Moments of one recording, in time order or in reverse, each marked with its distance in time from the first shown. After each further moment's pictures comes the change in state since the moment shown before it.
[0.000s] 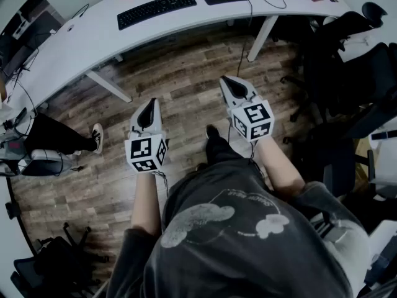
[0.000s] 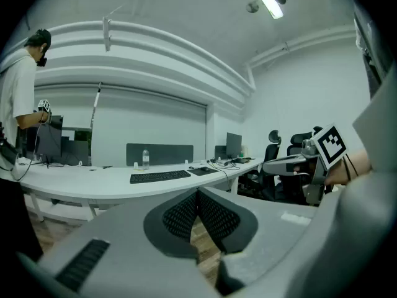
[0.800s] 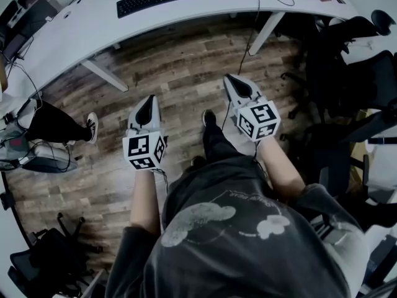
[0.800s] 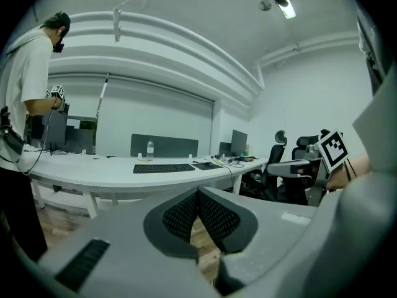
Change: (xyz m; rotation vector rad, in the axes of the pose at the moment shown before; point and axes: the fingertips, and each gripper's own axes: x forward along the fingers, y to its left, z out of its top) left arm 0.014 0.018 -0.022 -0.061 0.038 0.024; right arm 0.016 -0.009 -0.021 0.077 0.011 0.033
